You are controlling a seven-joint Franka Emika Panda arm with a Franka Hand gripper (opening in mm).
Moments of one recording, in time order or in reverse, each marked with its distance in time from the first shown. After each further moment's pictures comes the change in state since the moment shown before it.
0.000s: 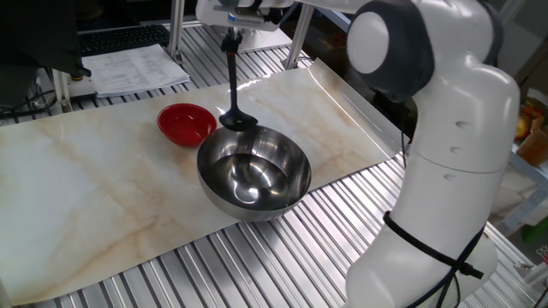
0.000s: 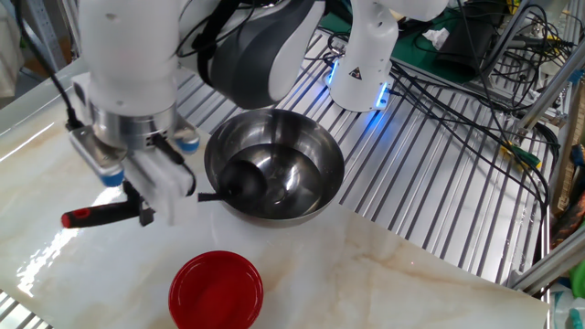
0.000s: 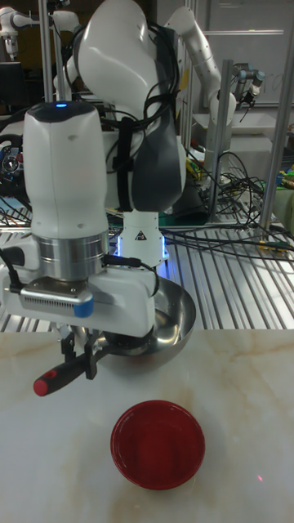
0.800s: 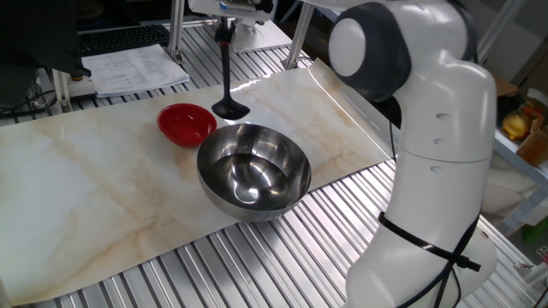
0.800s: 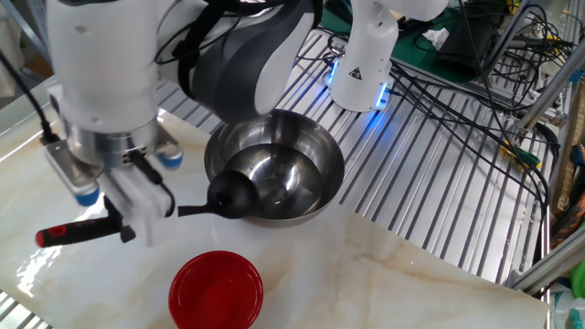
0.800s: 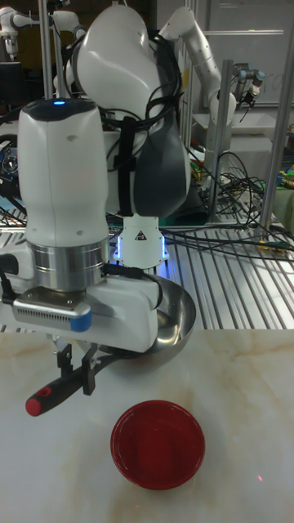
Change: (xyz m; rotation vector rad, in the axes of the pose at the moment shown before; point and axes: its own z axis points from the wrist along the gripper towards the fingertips) arm -0.031 0.010 -0.002 0.009 -0.003 0.015
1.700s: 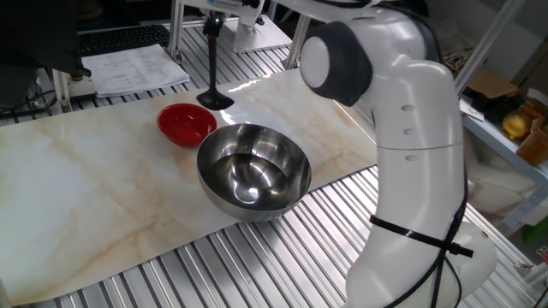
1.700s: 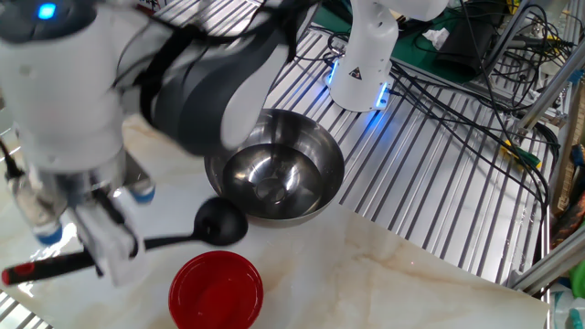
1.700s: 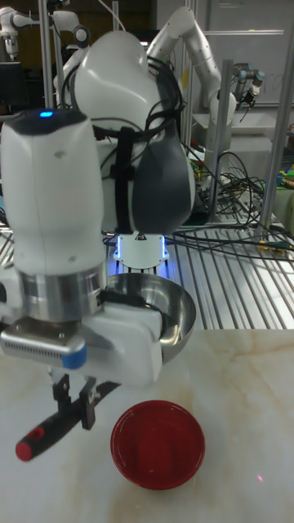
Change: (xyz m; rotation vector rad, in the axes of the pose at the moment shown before) arm -0.046 0.020 0.019 -0.036 0.010 0.032
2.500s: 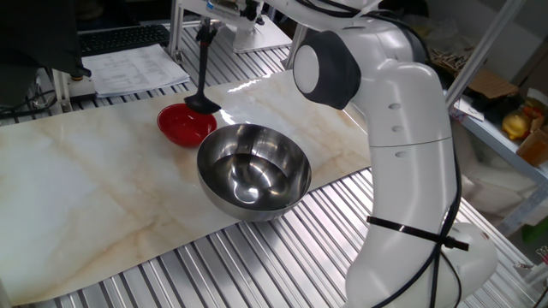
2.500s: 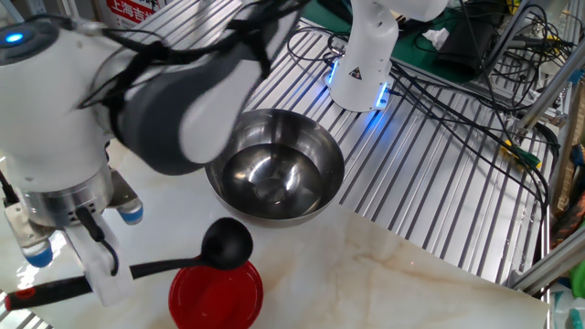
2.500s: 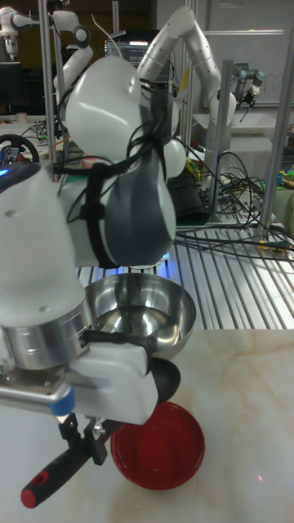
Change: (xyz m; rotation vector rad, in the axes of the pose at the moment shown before) arm -0.006 0.006 0.032 -0.129 0.039 0.040
